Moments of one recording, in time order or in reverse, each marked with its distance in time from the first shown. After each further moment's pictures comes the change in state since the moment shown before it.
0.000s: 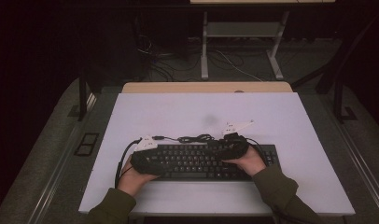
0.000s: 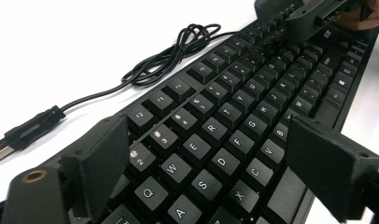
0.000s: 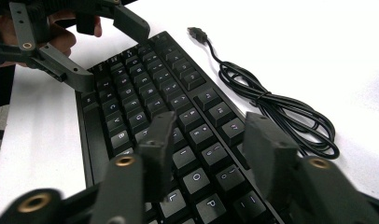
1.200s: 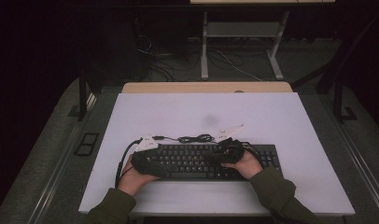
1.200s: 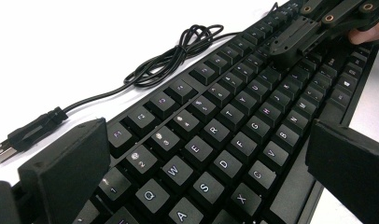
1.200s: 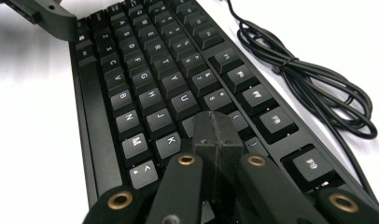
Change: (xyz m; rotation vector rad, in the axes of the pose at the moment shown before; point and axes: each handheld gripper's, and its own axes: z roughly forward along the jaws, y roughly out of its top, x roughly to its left) left arm -0.002 0.001 0.001 0.000 0.016 0.007; right arm 0.008 -0.006 0.014 0.136 -0.001 -0.072
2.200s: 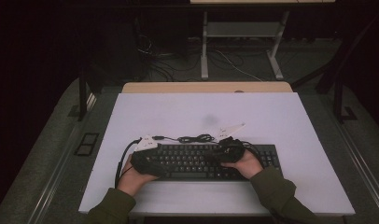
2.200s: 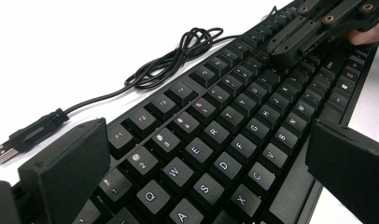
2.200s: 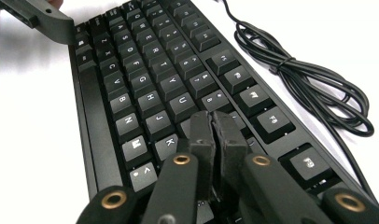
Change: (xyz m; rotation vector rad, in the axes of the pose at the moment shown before) left arm 0.001 0.000 -0.001 -0.010 -0.004 -0.007; right arm -0.001 0.001 -0.002 -0.006 0.002 0.024
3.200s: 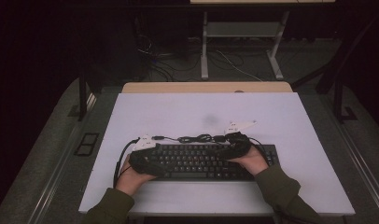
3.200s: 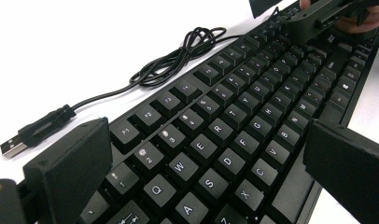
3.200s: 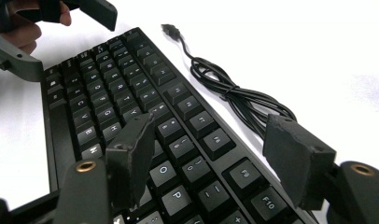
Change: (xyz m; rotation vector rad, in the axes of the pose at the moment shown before) left arm 0.003 -0.001 -0.004 0.001 0.002 -0.013; right arm -0.016 -0.003 -0.014 -0.137 -0.086 0.052
